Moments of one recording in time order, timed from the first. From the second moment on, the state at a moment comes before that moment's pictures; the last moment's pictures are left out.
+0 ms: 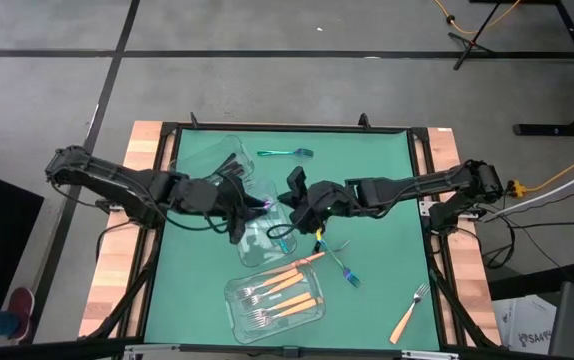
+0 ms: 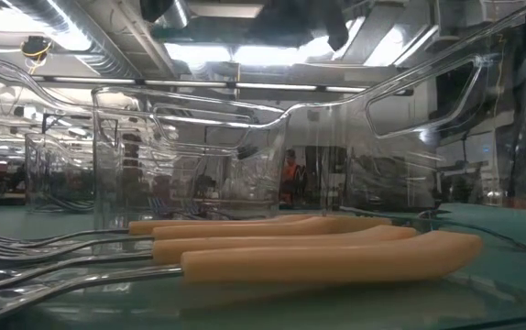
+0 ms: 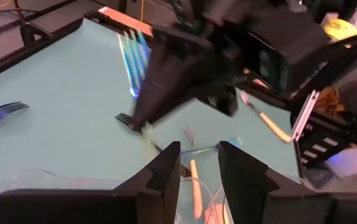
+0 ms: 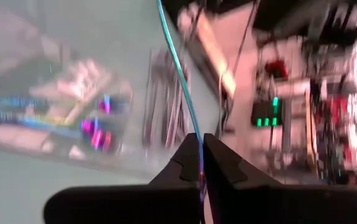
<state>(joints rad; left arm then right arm) -0.24 1.18 1.05 -0.32 -0.35 -0.52 0.14 1.65 1.37 -0.27 0.34 -0.97</state>
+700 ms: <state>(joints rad) -0.22 1.15 1.05 -0.39 -0.27 -0.76 0.14 1.65 1.37 -0.08 0.12 -0.98</state>
